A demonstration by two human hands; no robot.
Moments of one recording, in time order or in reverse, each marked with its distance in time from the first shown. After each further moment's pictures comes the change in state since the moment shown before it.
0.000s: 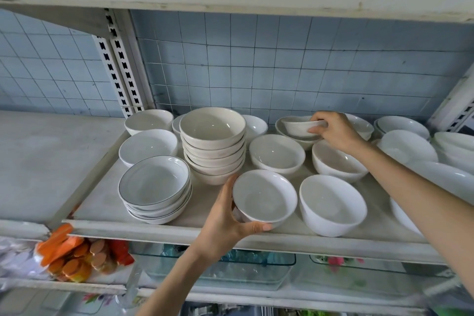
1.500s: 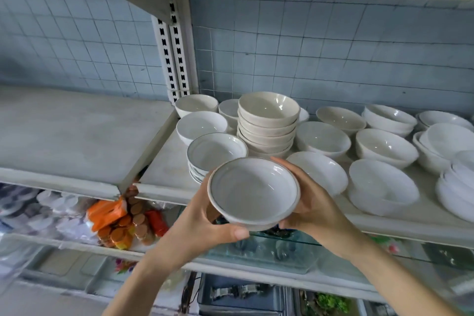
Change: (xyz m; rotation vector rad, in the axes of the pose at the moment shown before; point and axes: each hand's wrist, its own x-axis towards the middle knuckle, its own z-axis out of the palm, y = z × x) left_hand -0.106 0.042 -0.113 -0.173 -0.075 0.047; right_hand -0.191 -0.191 0.078 1.006 -0.465 -0.051
